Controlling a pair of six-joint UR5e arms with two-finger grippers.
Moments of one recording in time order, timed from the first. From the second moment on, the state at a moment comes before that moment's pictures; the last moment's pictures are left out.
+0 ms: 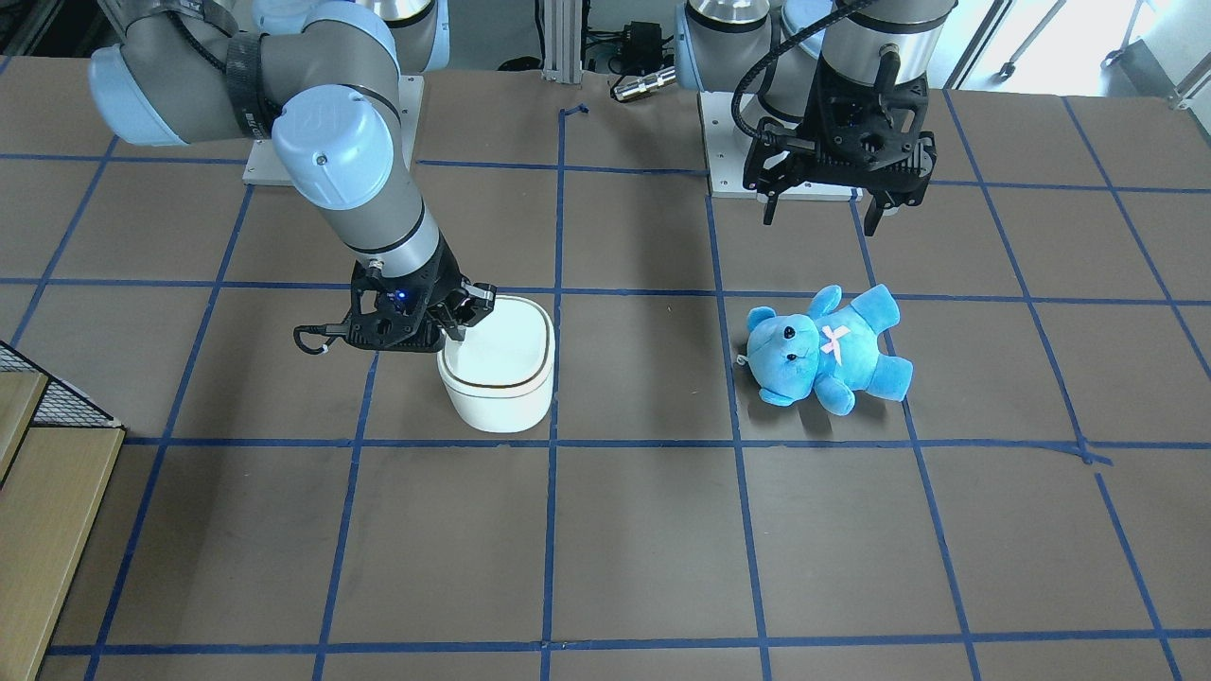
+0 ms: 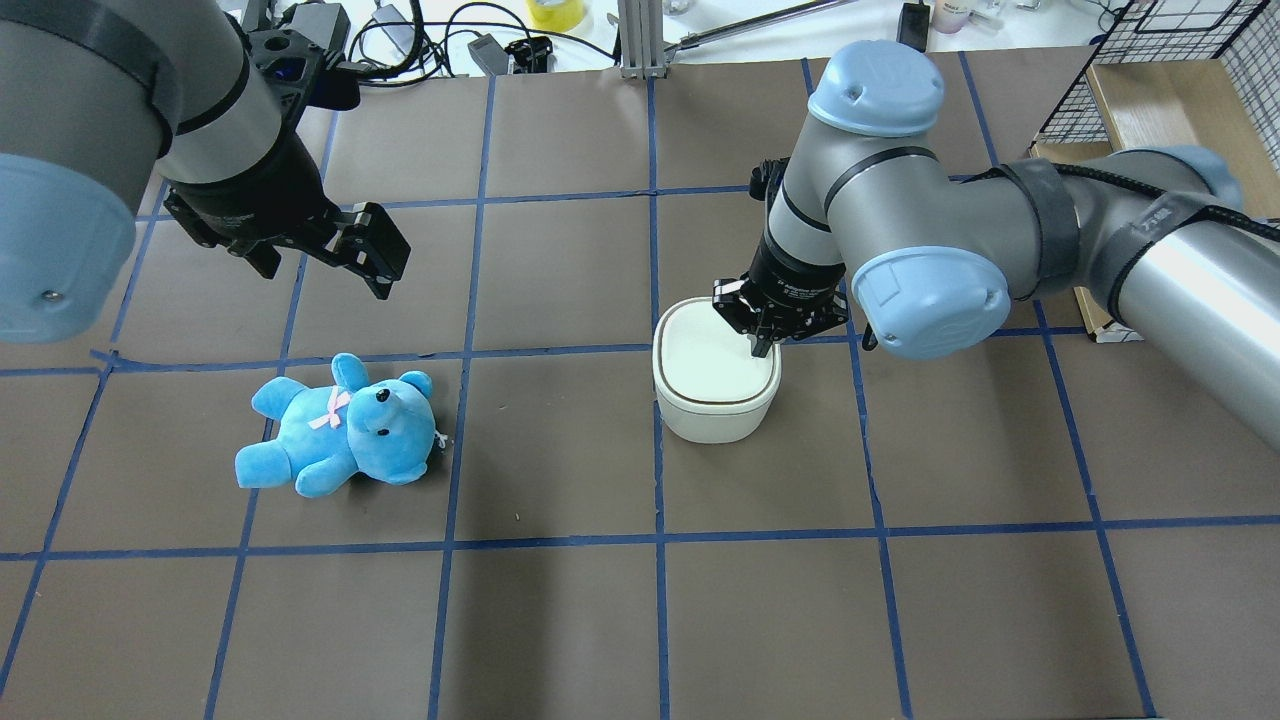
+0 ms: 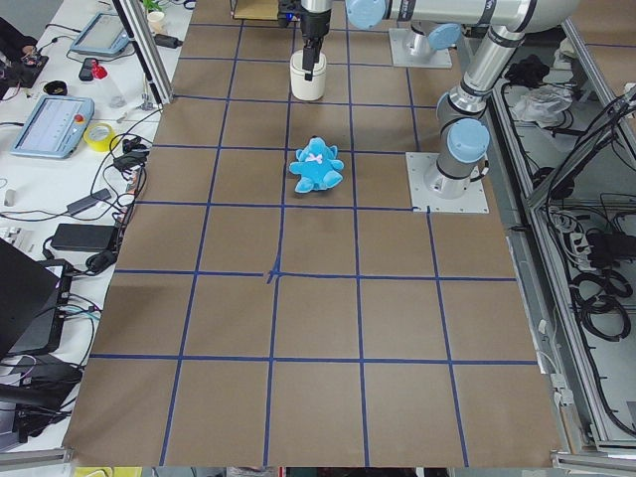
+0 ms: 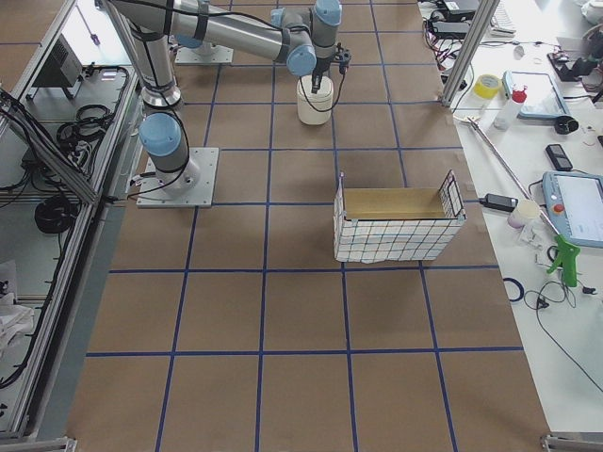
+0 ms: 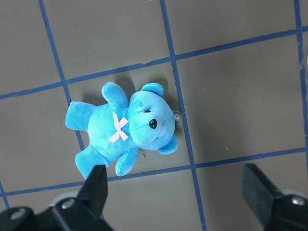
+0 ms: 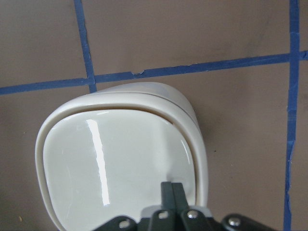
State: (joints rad) left arm -1.62 -1.48 -1.66 -1.51 1.67 0.15; right arm 1.74 -1.40 1.83 -1.95 -1.41 0.27
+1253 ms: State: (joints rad) left arm -1.62 -1.48 -1.66 -1.51 1.67 0.15; right arm 1.74 -1.39 1.81 -1.94 -1.42 0.28
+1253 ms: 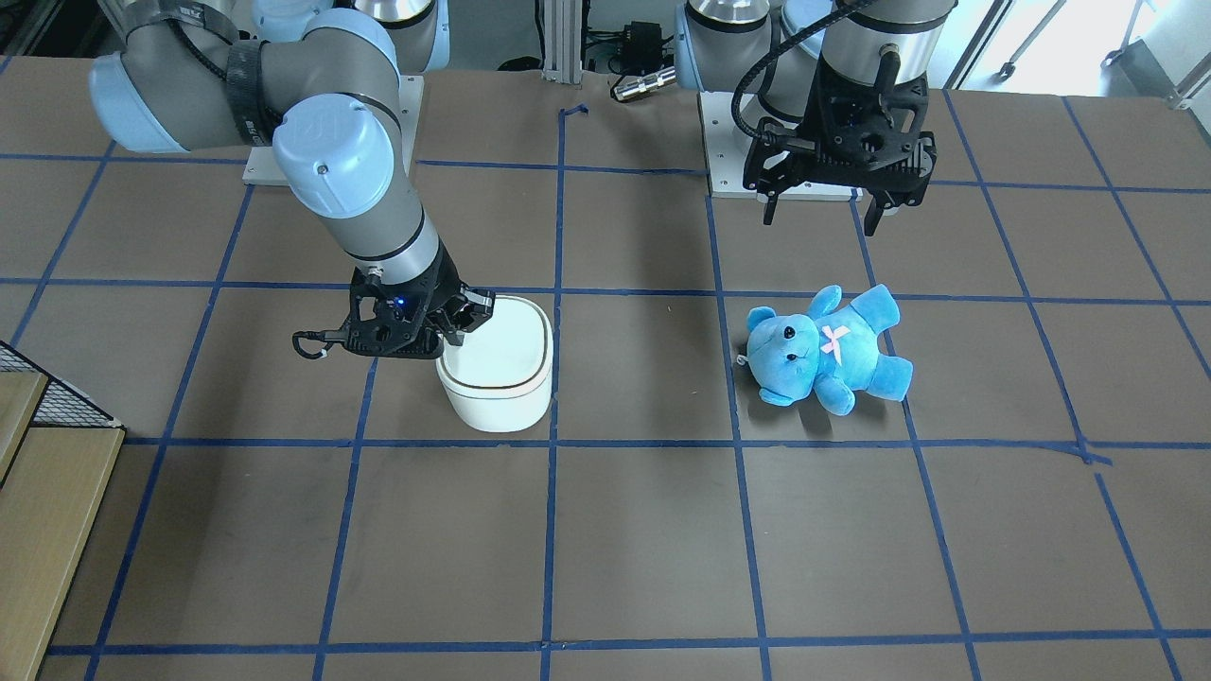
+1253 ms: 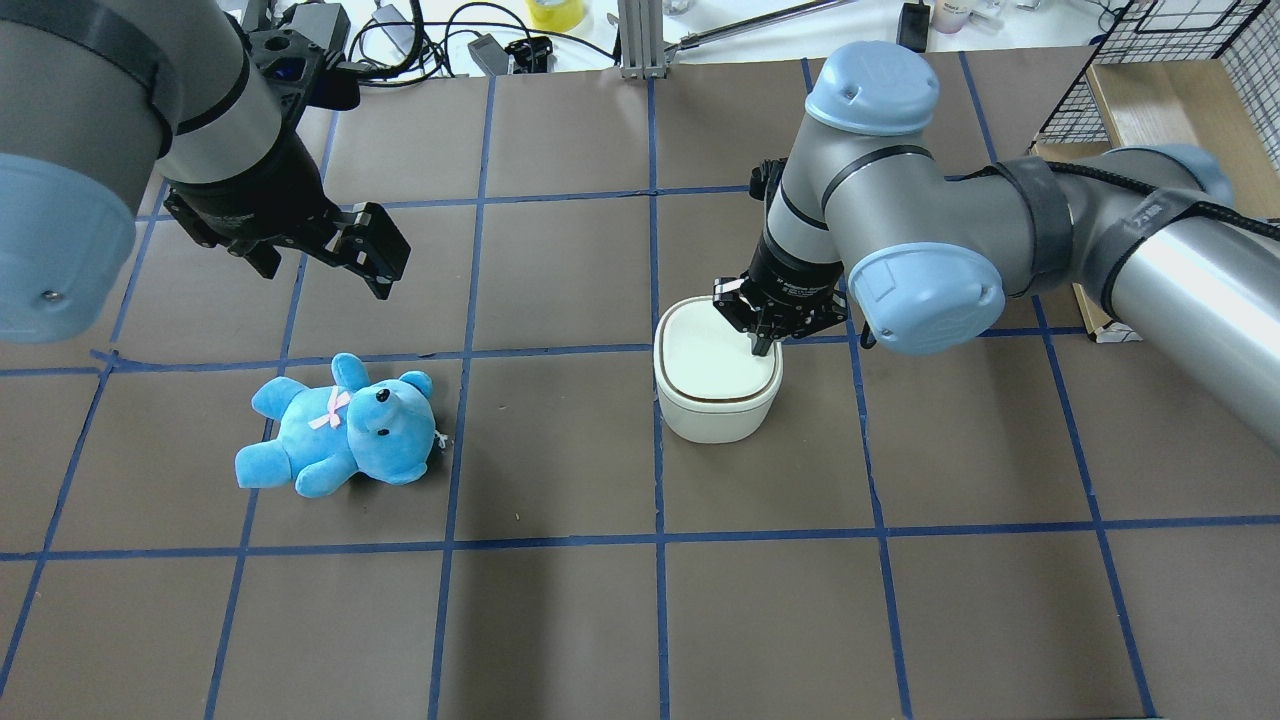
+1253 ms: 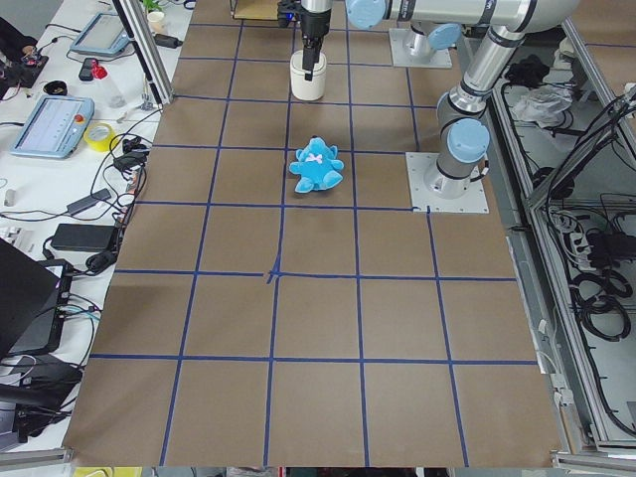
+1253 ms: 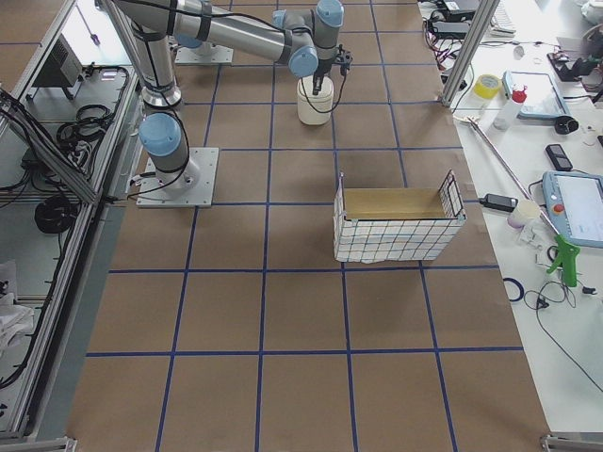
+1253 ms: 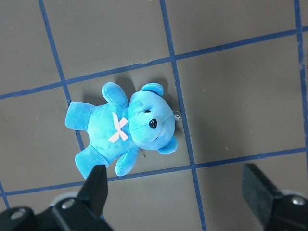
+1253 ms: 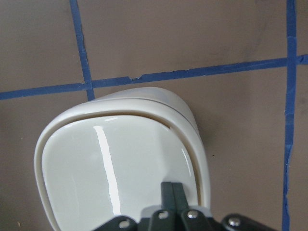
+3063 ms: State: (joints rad) left arm -1.62 -1.48 -1.66 -1.51 1.67 0.15; right arm 1.62 -1.60 1.73 -1.73 -1.58 0.12
